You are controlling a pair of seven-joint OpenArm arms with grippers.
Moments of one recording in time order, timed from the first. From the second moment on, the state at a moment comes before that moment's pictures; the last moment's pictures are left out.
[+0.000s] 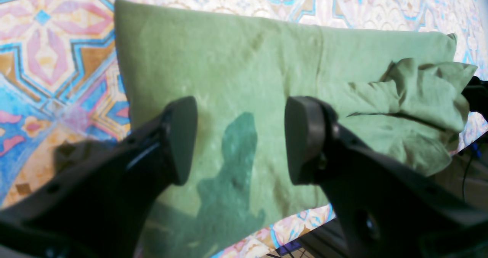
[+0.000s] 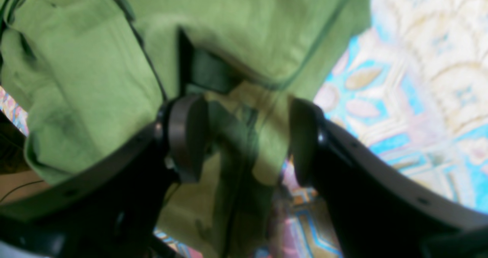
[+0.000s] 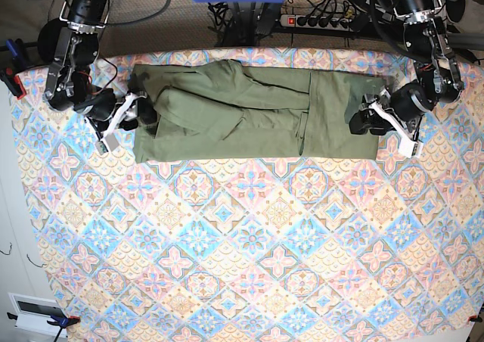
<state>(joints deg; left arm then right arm) 12.6 -18.7 -24.8 97.1 -52.5 -25.4 66.3 -7.7 15.1 20.6 87.3 41.3 40.9 -65.6</state>
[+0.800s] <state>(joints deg) 12.6 -18.6 -24.8 97.1 -52.5 -25.4 66.3 -8.0 15.4 26.3 87.2 41.3 40.9 -66.0</state>
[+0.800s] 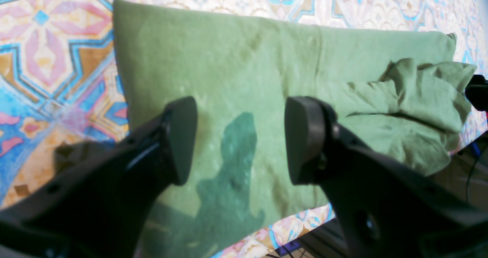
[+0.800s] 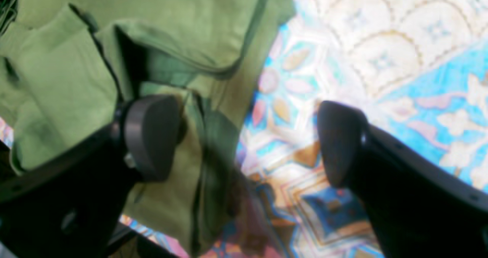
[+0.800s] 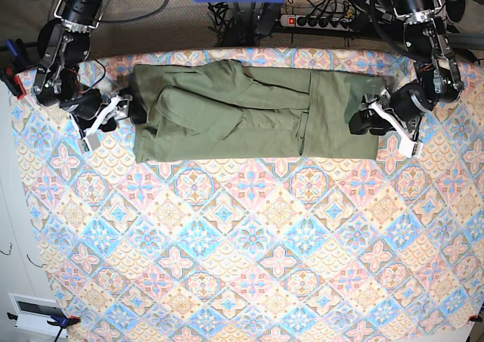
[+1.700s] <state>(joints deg) 12.3 -18.6 -24.8 92.3 -52.7 -25.4 66.3 -7.5 14.3 23.9 80.3 49.7 41.1 -62.2</state>
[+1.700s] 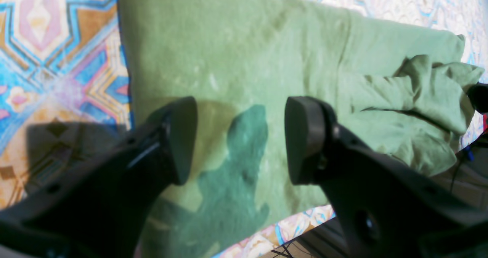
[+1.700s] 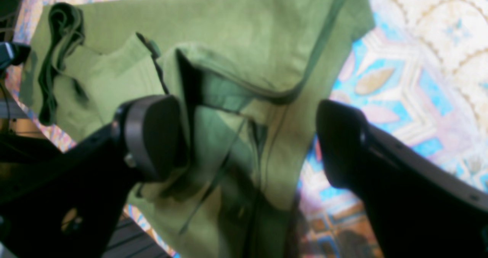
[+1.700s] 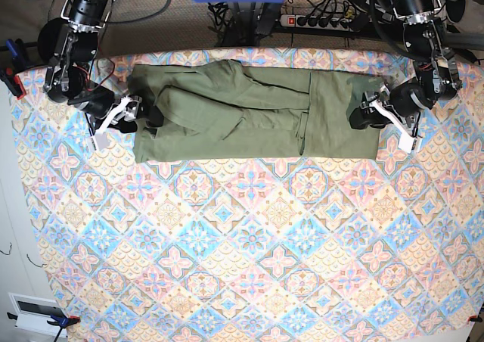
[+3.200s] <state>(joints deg) 9.5 -18.6 -24.8 92.3 -52.6 -25.4 66.1 -10.3 13.8 18.9 82.9 45.9 42.0 -59.6</state>
